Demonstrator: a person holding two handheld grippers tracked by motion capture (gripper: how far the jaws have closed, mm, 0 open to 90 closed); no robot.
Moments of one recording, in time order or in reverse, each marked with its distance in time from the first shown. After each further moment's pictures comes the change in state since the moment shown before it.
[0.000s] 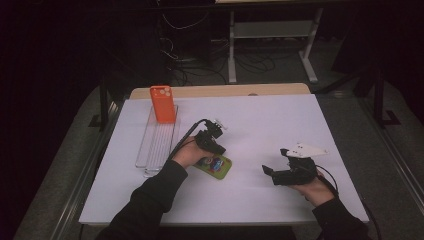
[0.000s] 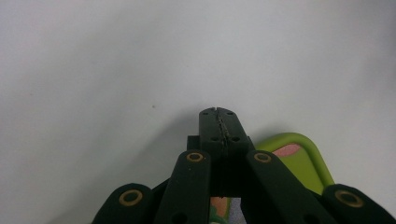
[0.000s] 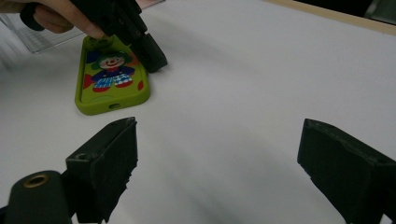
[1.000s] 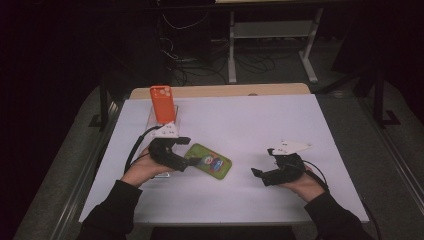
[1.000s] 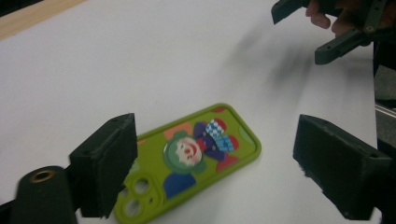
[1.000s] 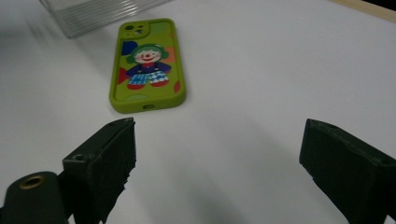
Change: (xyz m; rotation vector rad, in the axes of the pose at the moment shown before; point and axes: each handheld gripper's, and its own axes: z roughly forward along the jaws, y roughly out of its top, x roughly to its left) left arm -0.008 -0.095 -0.119 -0.421 -0.039 0.131; right arm 0.016 0.020 0.020 0.072 0.114 -0.085
